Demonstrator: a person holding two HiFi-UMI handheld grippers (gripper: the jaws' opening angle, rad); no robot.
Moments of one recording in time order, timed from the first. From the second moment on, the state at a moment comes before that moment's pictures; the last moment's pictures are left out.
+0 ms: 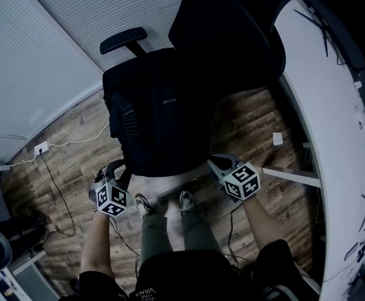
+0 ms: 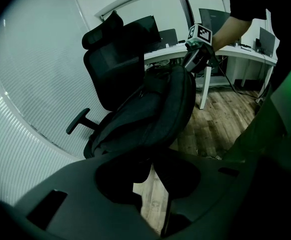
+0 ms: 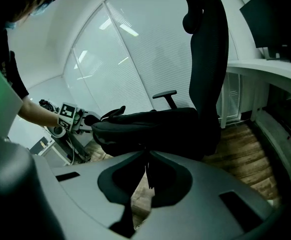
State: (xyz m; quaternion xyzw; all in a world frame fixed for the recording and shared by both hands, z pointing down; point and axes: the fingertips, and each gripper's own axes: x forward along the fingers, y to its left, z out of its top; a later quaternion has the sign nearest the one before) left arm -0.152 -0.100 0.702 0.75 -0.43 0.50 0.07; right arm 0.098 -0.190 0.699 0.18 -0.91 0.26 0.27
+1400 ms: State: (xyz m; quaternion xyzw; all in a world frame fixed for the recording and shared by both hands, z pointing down) left arm -0.139 -0.064 0.541 0.84 -0.46 0.27 0.08; right arm 0.067 -0.099 0.525 0.42 -0.87 0.24 0.11
